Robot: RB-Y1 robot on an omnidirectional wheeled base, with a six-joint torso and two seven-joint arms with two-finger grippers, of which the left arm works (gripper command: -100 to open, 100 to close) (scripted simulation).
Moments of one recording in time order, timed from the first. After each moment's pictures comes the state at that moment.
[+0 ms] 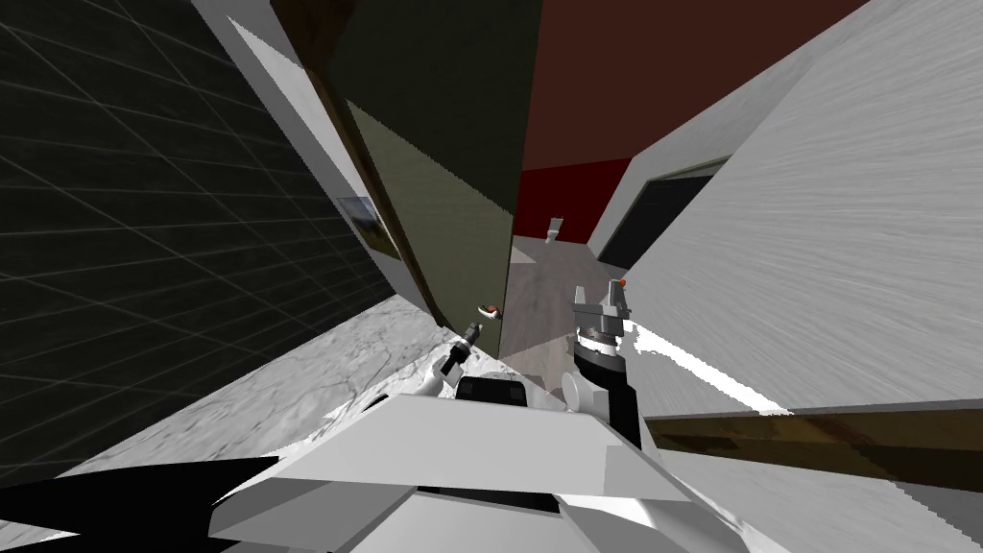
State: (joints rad) arm -0.15 0.07 -0.30 -0.66 -0.11 -0.81 0.18
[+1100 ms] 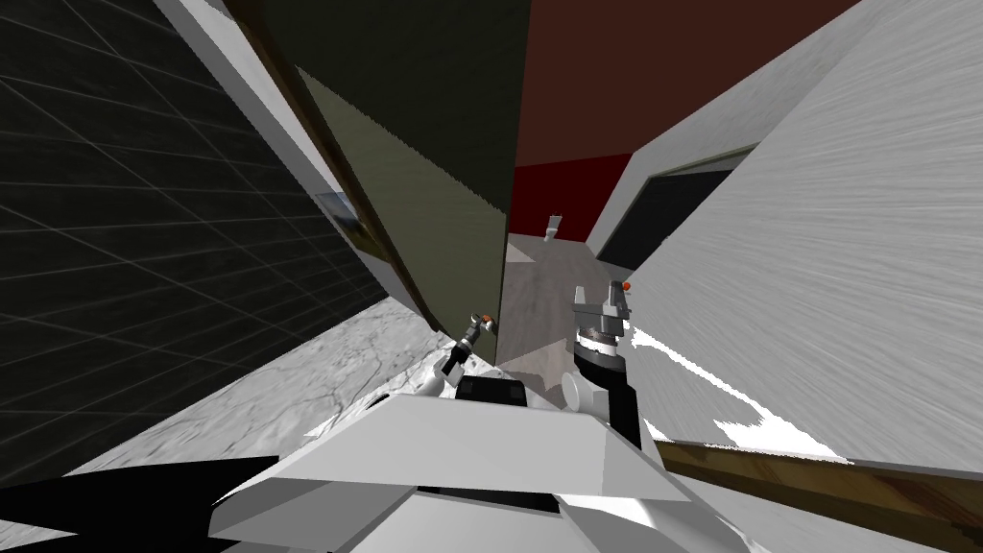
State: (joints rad) arm -0.16 0.06 -0.29 -0.65 -0.10 -0.81 0.17
